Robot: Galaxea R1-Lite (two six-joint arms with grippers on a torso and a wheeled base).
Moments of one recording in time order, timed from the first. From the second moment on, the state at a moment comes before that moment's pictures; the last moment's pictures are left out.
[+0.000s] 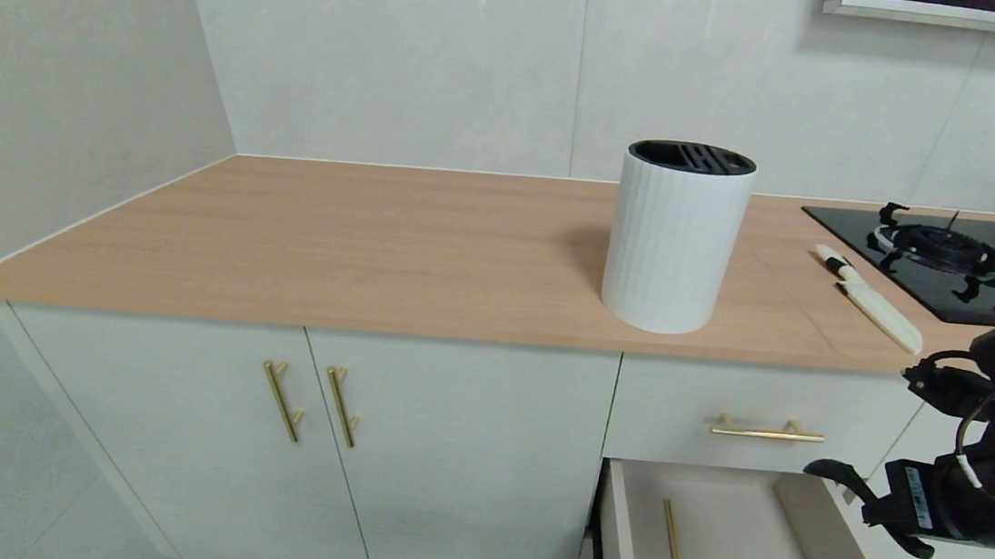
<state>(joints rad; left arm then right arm) 0.01 0.00 0.00 -0.01 -0.01 0.02 0.17 1.52 -0.86 0.36 0.00 0.21</state>
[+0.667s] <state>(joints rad) 0.01 0.00 0.00 -0.01 -0.01 0.02 0.17 1.66 -0.81 0.27 -0.03 0.21</state>
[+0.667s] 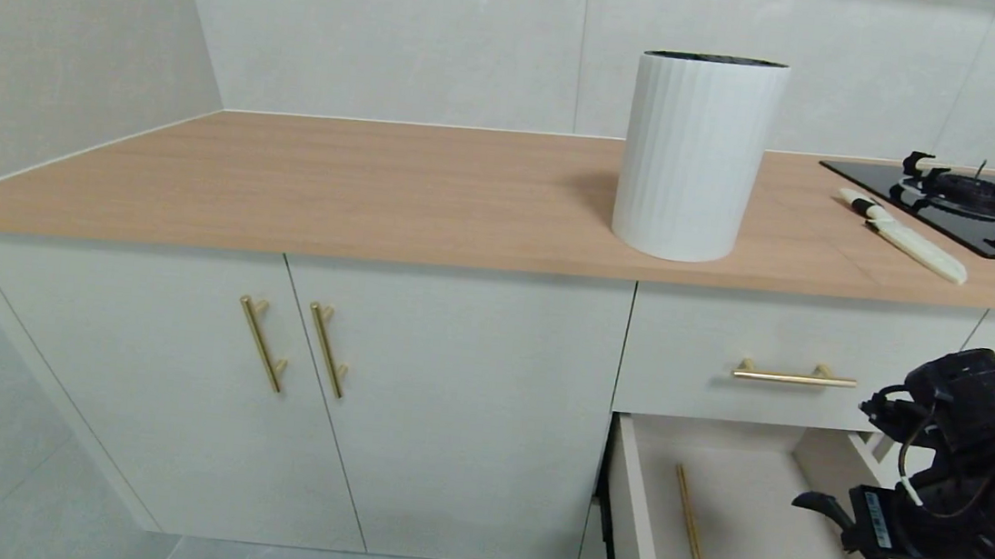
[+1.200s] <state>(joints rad) 0.01 0.00 0.00 -0.01 -0.01 0.02 0.16 1.83 -0.81 0.10 -0.05 0.21</state>
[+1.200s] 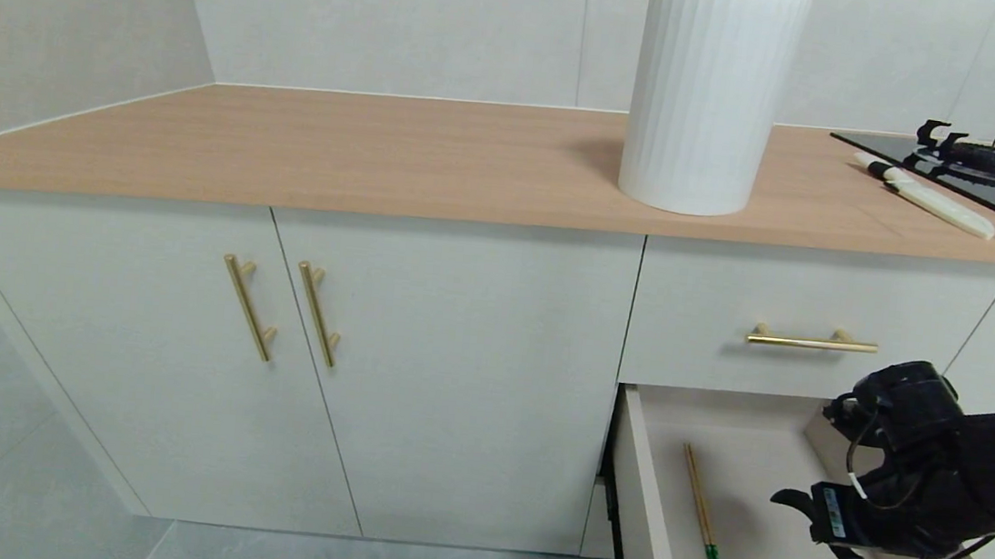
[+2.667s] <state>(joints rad) 0.01 0.00 0.00 -0.01 -0.01 0.02 0.08 2.27 -0.68 -0.57 -0.05 0.10</state>
